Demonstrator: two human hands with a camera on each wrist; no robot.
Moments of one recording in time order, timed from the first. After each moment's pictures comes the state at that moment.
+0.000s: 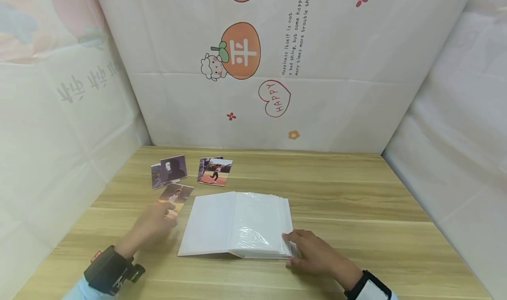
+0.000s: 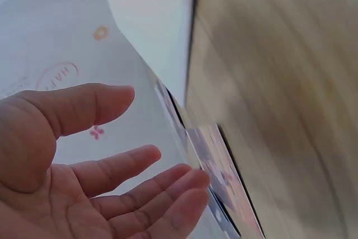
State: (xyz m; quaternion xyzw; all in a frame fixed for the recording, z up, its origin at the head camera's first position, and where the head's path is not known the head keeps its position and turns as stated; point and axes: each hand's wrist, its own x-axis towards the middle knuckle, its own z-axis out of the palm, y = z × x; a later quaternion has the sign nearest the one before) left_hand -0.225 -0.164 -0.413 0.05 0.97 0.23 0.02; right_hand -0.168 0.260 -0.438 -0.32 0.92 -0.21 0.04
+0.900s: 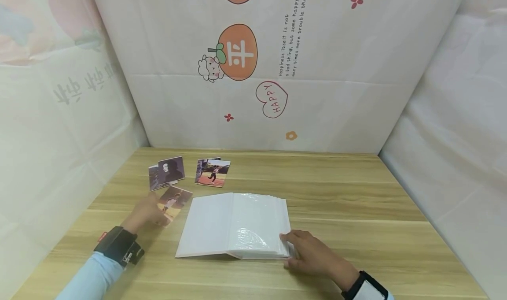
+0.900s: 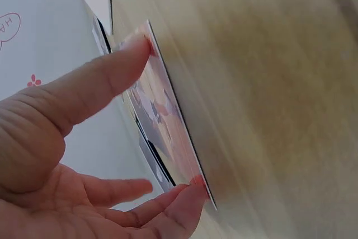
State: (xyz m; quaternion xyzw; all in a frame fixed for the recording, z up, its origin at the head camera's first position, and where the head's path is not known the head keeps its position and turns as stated) left_hand -0.279 -0.194 -0.429 -0.04 0.98 0.21 0.07; right_hand -0.166 0.259 -0.438 -0.31 0.93 -0.21 0.05
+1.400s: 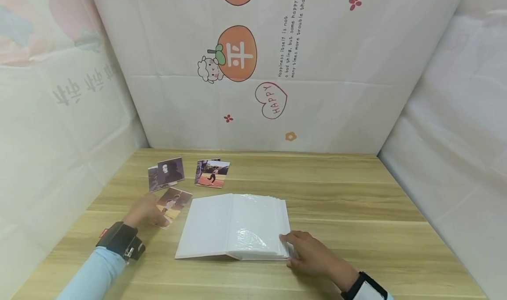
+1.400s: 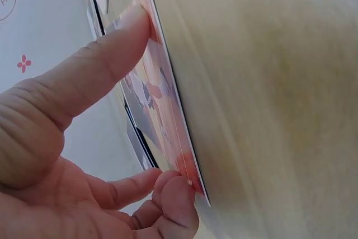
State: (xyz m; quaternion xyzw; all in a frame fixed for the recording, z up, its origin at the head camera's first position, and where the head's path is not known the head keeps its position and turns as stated) left_hand -0.282 -0.197 -0.419 -0.05 0.97 0.20 0.10; right_hand -0.167 0.261 -0.441 -0.34 0.92 -0.20 0.01
